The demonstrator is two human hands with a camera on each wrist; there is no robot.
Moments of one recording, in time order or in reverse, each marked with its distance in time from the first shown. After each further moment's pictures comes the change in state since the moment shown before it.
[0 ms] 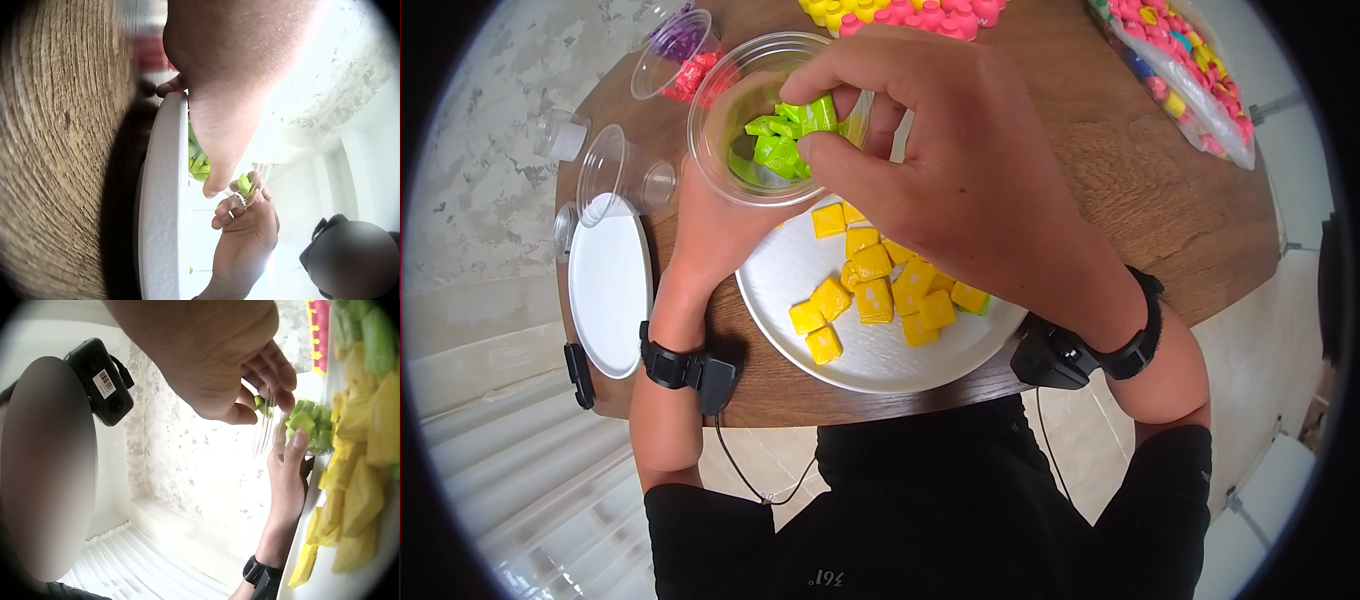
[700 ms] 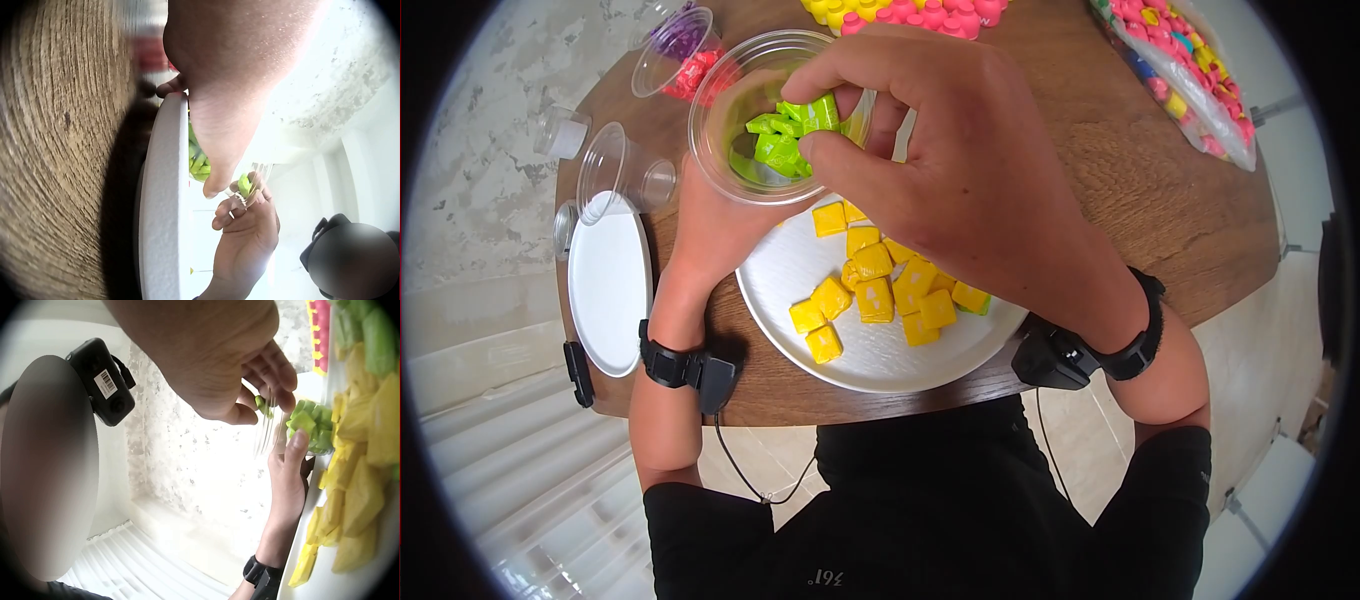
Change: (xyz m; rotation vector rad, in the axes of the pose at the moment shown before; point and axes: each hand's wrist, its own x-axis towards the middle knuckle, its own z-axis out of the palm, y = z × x) left_hand 0.001 -0.003 0.001 -0.033 0.008 0.012; right_hand 0.001 -0.002 -0.001 -0.001 -0.016 0.019
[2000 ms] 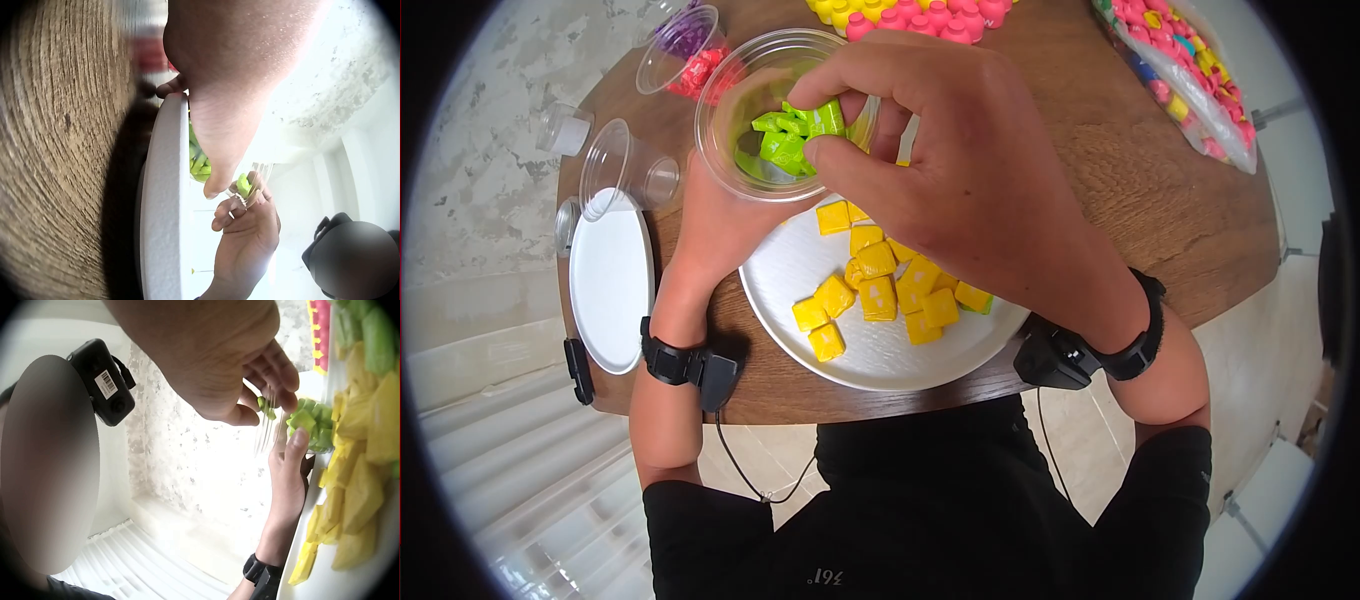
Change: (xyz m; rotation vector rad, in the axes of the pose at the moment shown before) left_hand 0.000 -0.001 0.000 -0.012 -0.009 0.008; right_hand -0.003 0.000 0.002 0.004 -0.005 -0.003
